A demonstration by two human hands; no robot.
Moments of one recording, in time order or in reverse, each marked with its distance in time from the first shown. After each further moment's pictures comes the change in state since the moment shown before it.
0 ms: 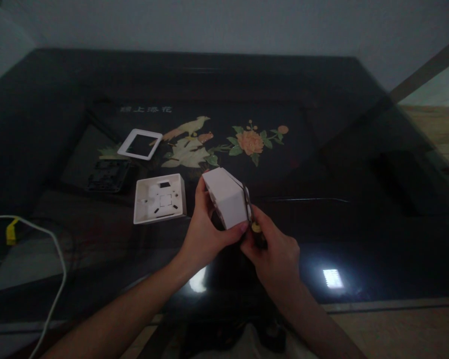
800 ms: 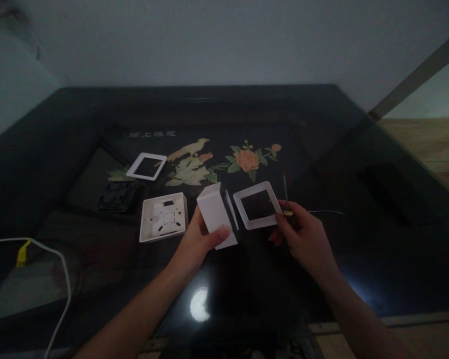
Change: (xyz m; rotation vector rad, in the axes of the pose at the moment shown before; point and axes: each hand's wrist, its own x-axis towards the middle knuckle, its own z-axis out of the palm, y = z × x) left_hand 0.003 0.023 -0.014 -0.441 -0.003 -0.277; right_hand 0.038 0.045 -0.039 0.299 -0.100 0.365
